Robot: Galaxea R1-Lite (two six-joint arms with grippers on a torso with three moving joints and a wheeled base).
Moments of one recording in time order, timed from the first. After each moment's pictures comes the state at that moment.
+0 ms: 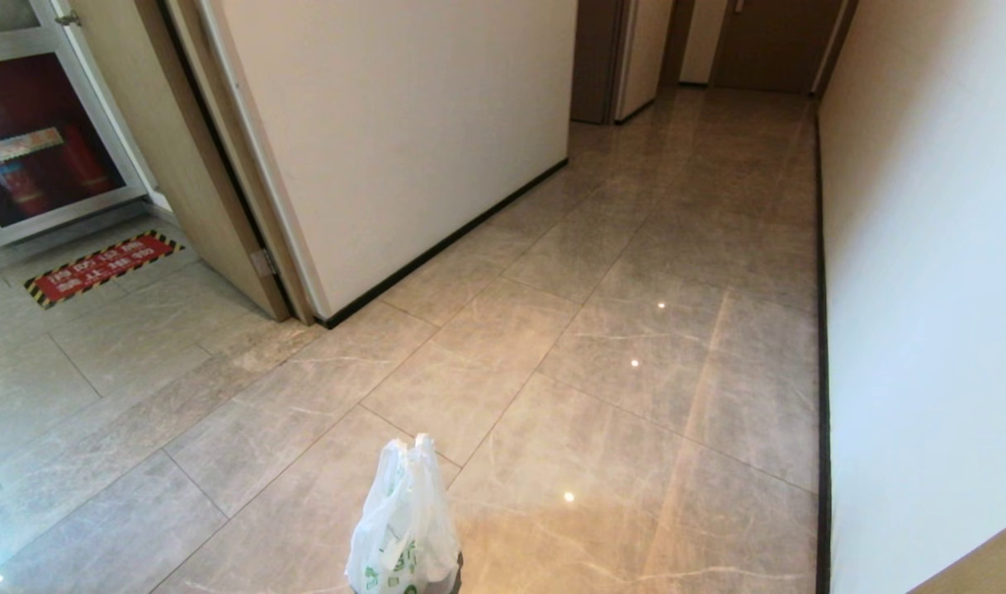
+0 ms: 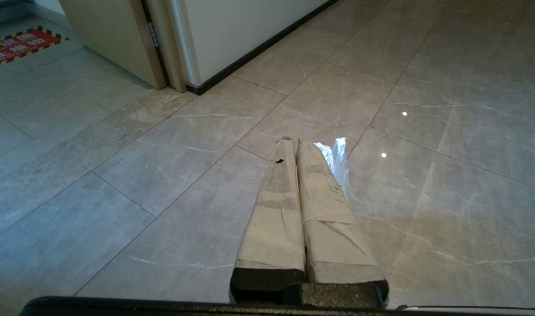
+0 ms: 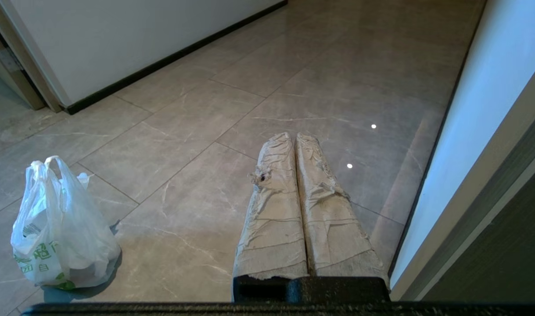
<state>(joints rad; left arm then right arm) 0.00 0.00 0.00 -0.01 0.00 0.02 0.00 0.00 0.00 -0.09 0.01 -0.01</state>
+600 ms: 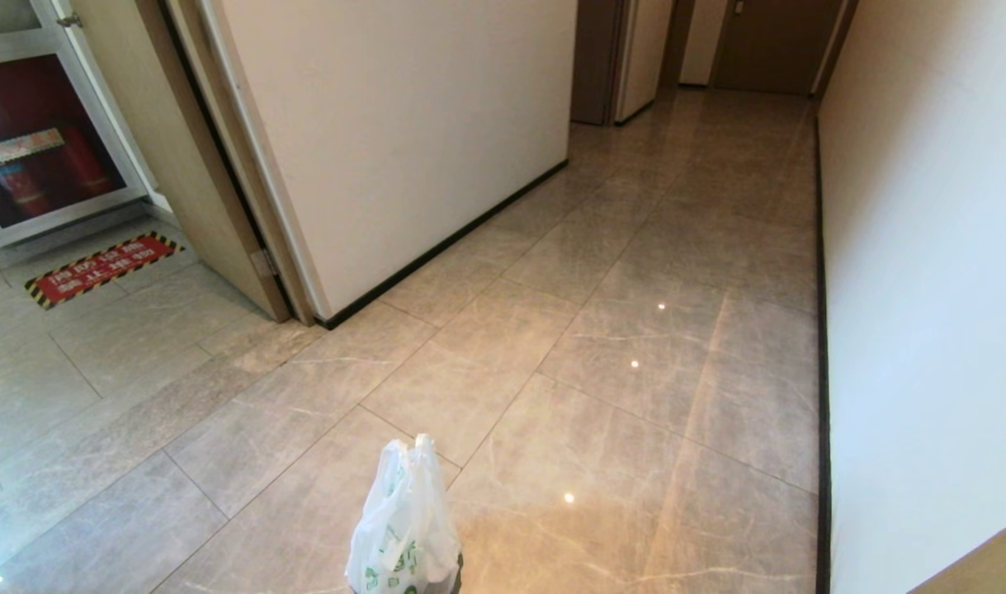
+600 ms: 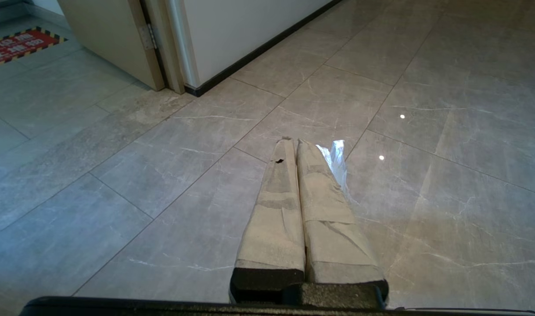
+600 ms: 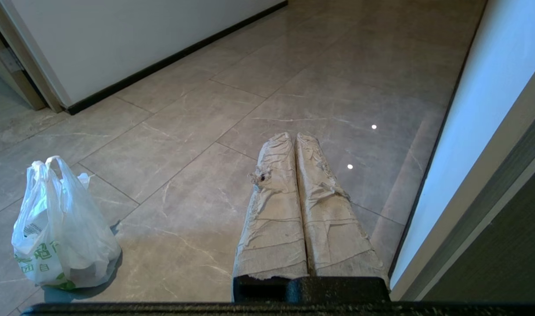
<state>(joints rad) 0.00 0.00 0.00 -0.01 -0.01 0.01 0.00 0.00 0.00 -0.09 0.01 -0.01</state>
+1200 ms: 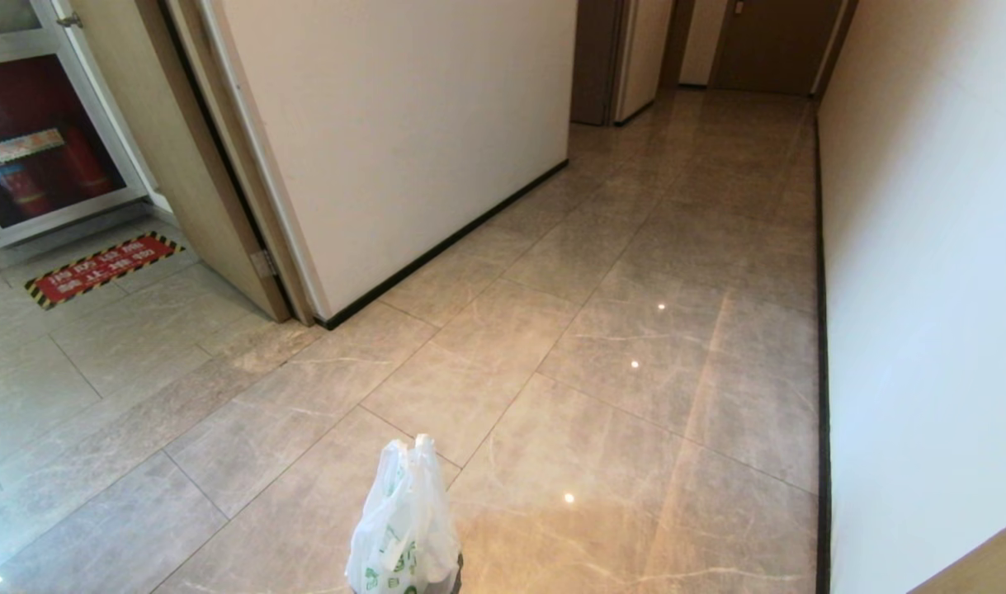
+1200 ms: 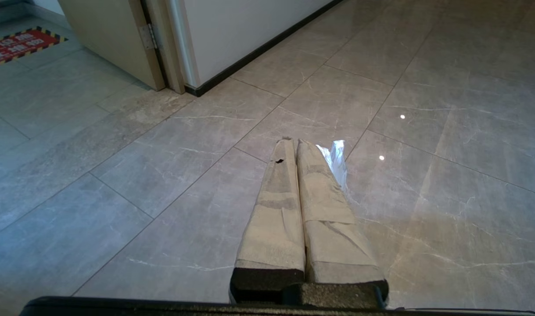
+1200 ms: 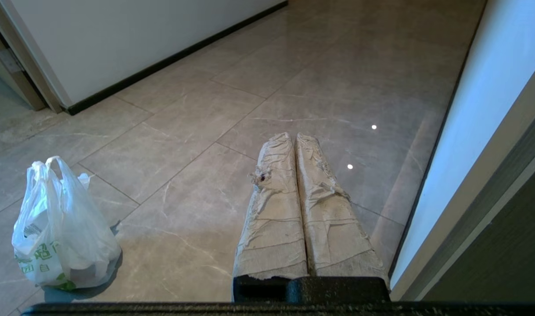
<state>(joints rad) 0.00 0.00 0.00 -0.01 -0.01 0.01 0.00 0.00 0.00 -0.09 0.01 -0.01</state>
